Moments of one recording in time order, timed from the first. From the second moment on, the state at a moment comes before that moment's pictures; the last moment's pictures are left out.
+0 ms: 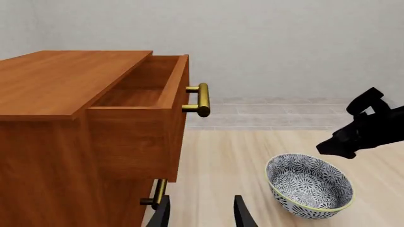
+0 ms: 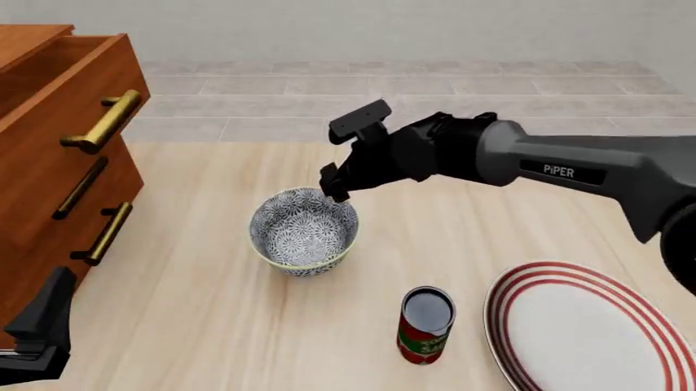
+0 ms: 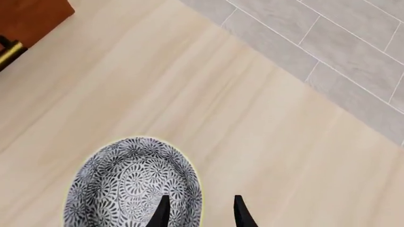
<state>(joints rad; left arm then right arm) 0.00 0.01 0.00 0.00 0.00 0.60 1.94 -1.43 0.31 -0.08</state>
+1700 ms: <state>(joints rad) 0.00 0.01 0.00 0.00 0.00 0.59 2.09 -1.36 0.23 -0.02</state>
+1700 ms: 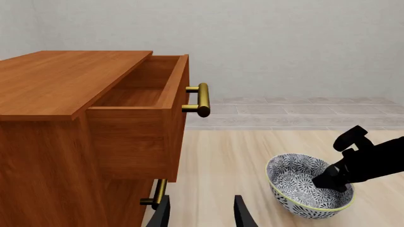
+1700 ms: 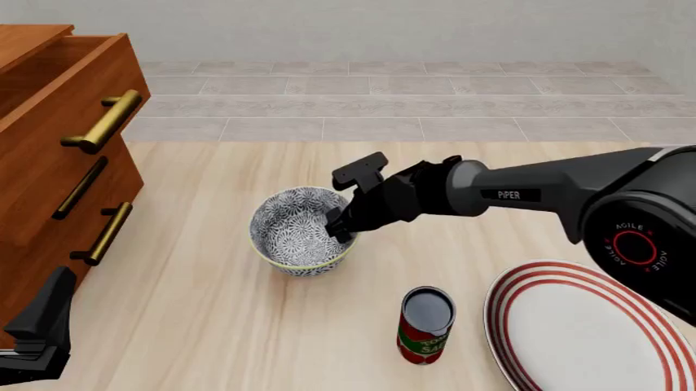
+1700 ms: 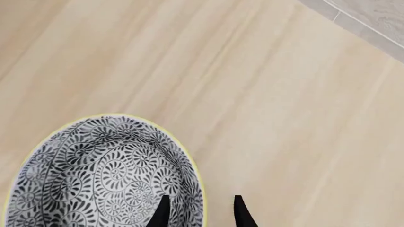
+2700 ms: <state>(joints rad) 0.00 0.01 0.00 0.00 0.00 0.59 2.05 -1.38 0.23 -0.04</state>
